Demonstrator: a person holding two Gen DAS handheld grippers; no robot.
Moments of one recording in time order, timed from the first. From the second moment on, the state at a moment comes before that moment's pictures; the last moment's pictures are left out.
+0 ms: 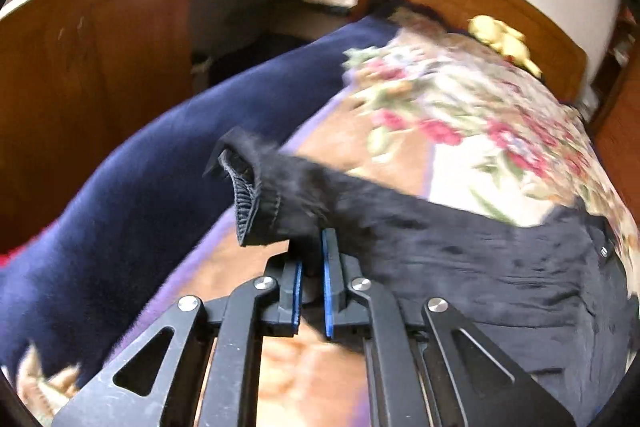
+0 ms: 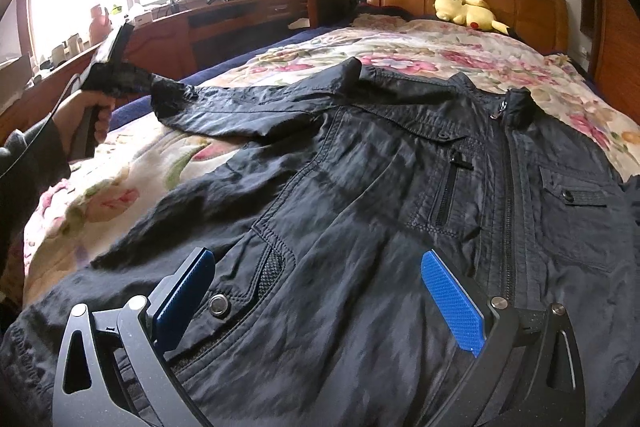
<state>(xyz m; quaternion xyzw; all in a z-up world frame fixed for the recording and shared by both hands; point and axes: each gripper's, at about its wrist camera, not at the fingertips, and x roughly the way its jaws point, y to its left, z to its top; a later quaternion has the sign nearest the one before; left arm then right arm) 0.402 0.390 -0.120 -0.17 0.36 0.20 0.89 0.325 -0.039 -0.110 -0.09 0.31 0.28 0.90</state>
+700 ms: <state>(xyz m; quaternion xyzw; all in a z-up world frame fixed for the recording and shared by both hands) 0.335 0.067 -0.008 -0.05 0.33 -0.06 0.94 0.246 -0.174 -0.046 -0.09 0.27 0.19 0.94</state>
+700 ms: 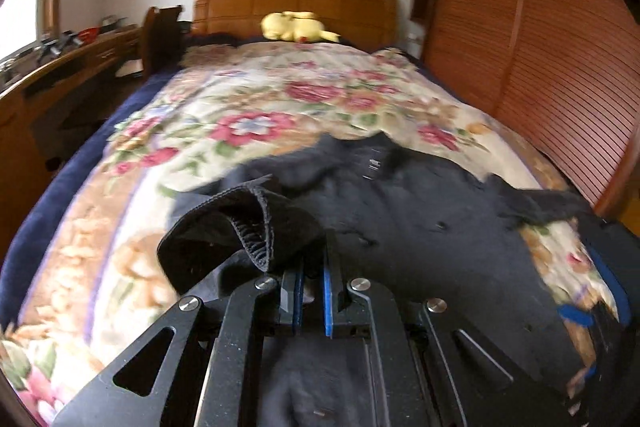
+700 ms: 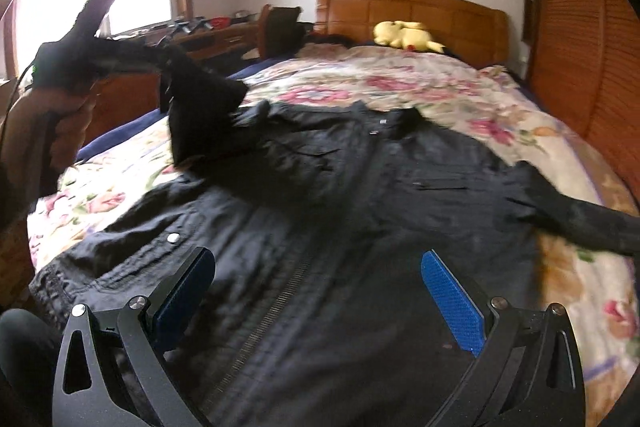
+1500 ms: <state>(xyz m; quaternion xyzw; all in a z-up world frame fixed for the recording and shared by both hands) 0.199 0.052 -0.043 0.00 0.31 -0.07 0.95 0.249 -0.152 -0.031 -0.07 0.29 0.19 0.94</state>
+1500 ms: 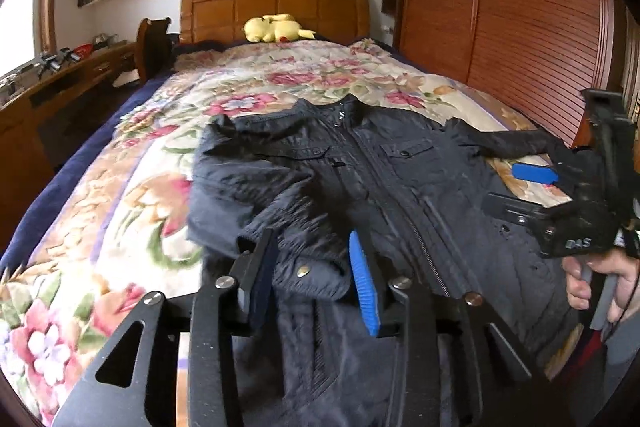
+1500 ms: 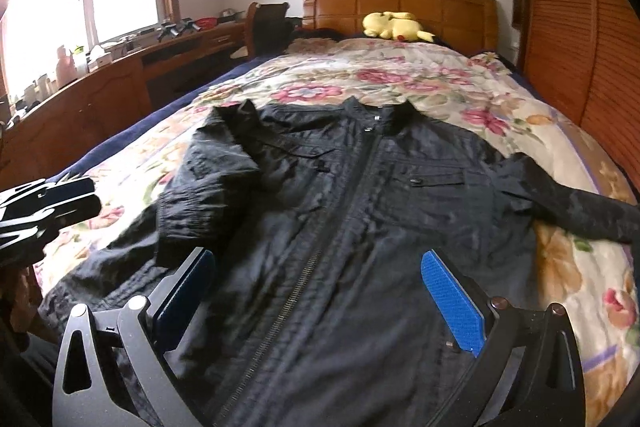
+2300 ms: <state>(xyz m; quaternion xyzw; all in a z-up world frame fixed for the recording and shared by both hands) 0.170 0.130 -0.058 -0.04 0.29 -0.01 0.96 0.311 -0.044 -0.097 -0.16 0.34 0.30 0.88</state>
